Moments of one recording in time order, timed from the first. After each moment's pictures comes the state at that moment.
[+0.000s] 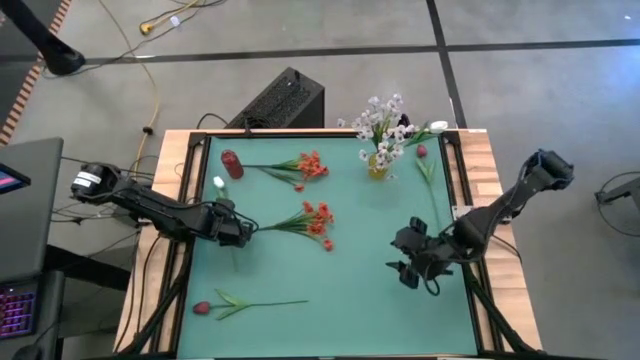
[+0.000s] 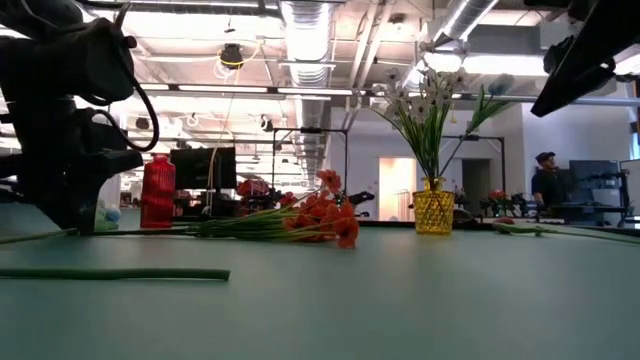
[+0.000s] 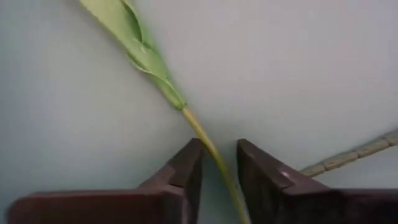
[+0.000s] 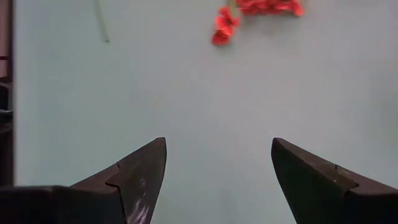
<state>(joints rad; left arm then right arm) -0.21 1.21 0.43 -0.73 -0.35 -1.55 0.63 1.18 0.82 -0.62 0.44 0.84</state>
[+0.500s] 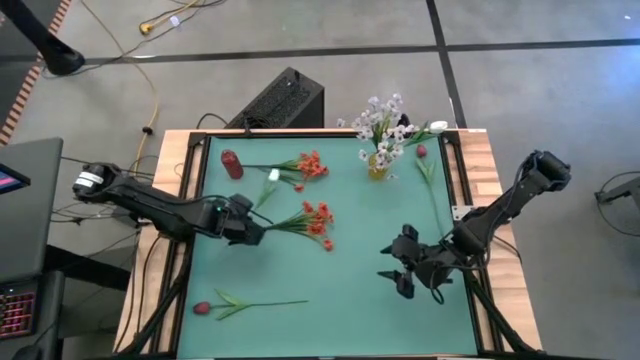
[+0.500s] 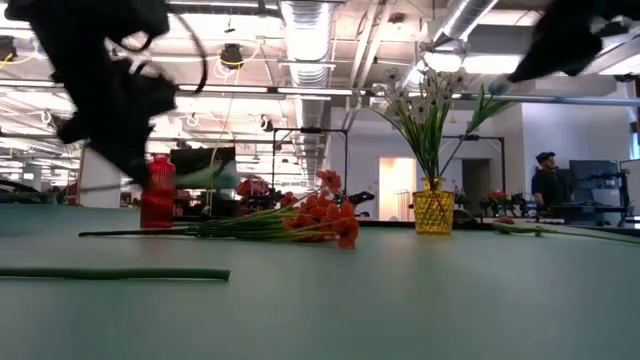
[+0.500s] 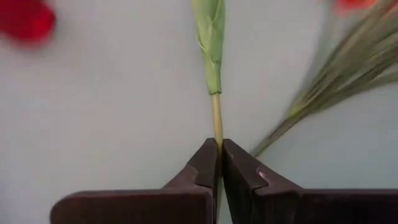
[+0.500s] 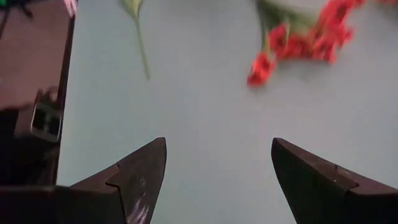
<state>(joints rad) -0.21 1.21 0.65 -0.73 -0.52 -1.12 0.67 1.22 0.82 -0.40 0.55 0.76</state>
